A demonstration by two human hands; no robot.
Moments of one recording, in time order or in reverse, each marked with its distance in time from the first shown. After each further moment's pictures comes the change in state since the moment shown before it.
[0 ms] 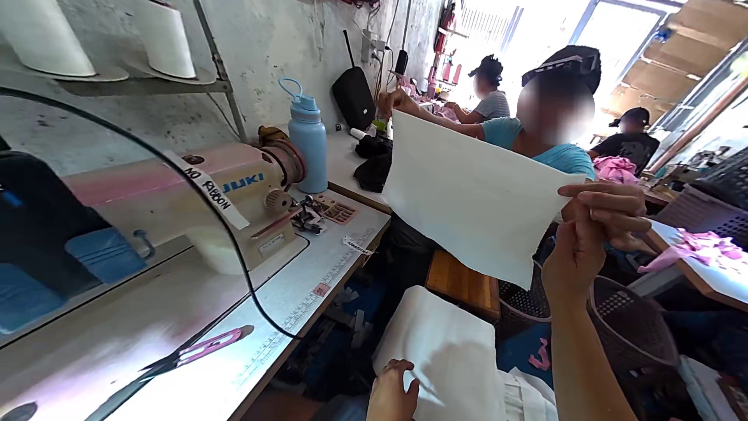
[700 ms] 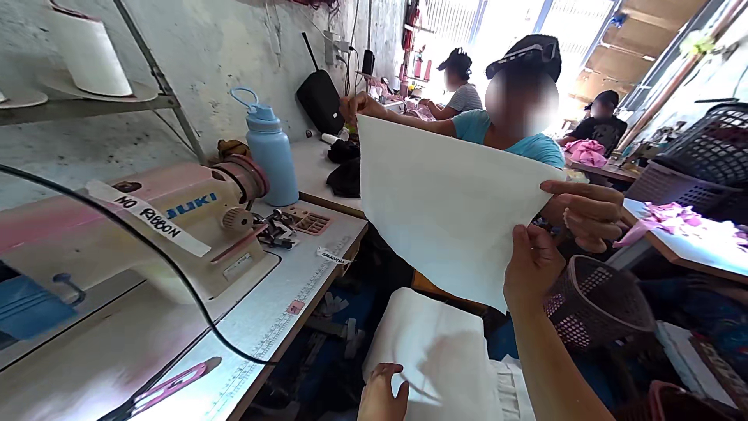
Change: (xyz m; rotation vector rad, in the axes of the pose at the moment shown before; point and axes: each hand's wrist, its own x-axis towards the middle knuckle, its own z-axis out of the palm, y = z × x) left_hand 0.002 0.004 0.001 0.019 0.056 0.054; right_hand -0.028 -0.022 0.005 0.228 0.164 0.403
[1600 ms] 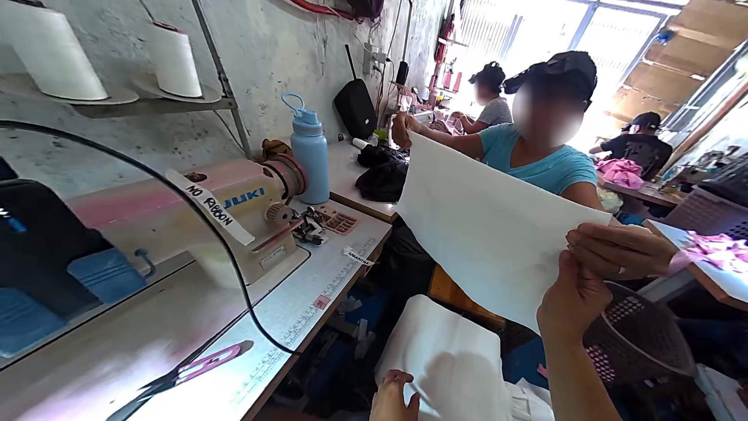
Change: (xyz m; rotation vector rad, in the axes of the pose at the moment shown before) left_hand 0.004 -0.012 0.005 -0.022 -0.008 -0.069; right_hand -0.001 0.007 -0.006 0.078 0.093 -0.051
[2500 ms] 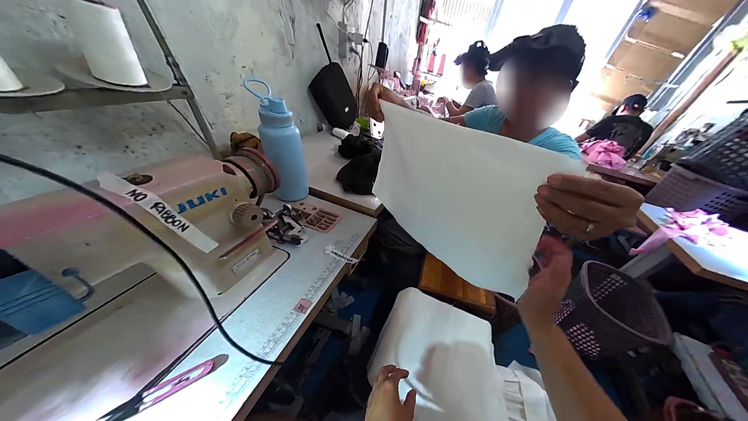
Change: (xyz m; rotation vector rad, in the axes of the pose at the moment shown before) left_hand 0.003 0.005 0.003 -0.010 -0.004 0.018; right_hand -0.012 0.049 -0.022 -0.055 -0.173 0.202
